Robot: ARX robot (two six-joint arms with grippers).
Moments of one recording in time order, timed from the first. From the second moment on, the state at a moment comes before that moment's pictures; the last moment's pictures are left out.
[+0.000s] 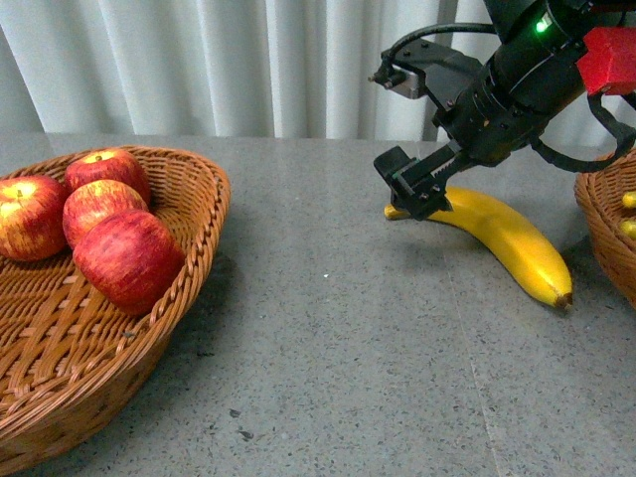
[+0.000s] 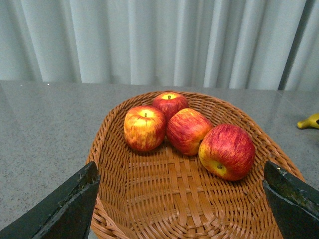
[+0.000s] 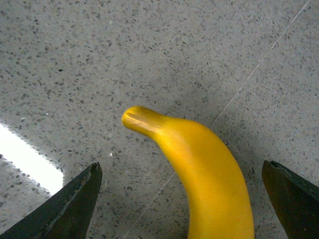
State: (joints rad) left arm 0.00 0.01 0.01 0.00 0.00 0.00; right arm 0.30 2.11 1.62 -0.36 -0.05 -0.40
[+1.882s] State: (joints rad) left arm 0.00 0.01 0.01 0.00 0.00 0.00; right arm -0.19 1.64 1.36 -0.31 -0.41 -0.66
